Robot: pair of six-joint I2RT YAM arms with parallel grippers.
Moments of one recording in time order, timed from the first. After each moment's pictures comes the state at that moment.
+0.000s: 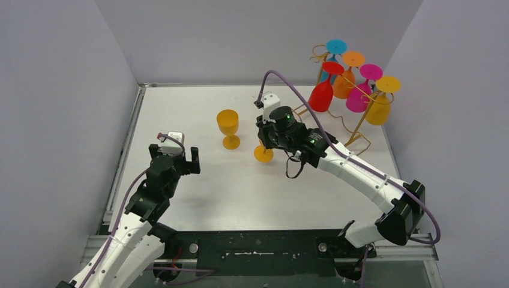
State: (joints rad) left arm -0.44 0.62 0.54 -0.21 -0.35 -0.09; right arm 0.81 1.43 1.35 -0.49 0.13 0.16
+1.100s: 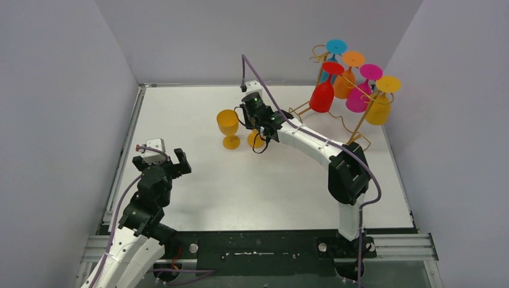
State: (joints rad) left arm -0.42 0.45 0.49 -0.27 -0.55 -0.25; right arm 0.75 1.92 1.65 -0.38 0.33 0.26
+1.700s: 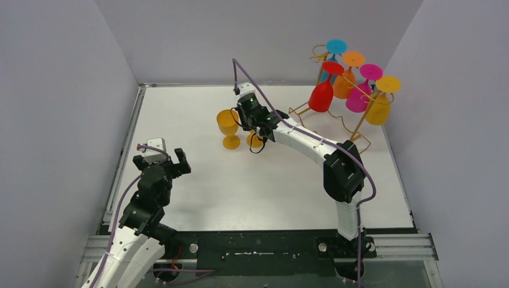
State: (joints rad) left arm -0.41 0.46 0.49 -0.26 -0.53 -0.22; right arm 0.76 1.99 1.71 -0.38 0.29 0.19
